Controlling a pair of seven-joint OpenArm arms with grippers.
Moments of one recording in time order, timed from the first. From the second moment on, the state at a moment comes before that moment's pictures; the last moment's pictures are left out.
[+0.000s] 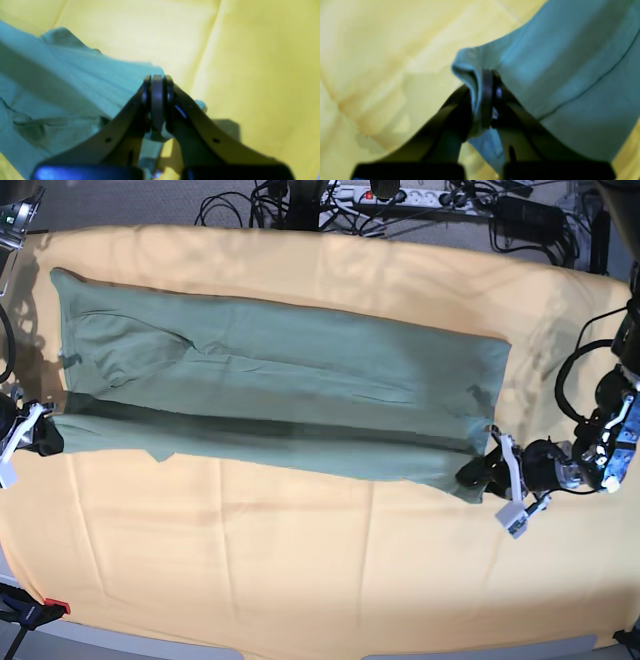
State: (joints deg) left arm -40.9 -47.6 49.7 62.0 -60.3 -43.9 27.8; right arm 8.2 38.0 21.0 76.7 49.2 41.6 -58.2
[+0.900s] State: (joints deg) left arm -40.8 -52.6 49.7 71.9 -83.2 -43.7 61.4; right arm 6.1 37.3 13.1 76.7 39.7 41.6 -56.2
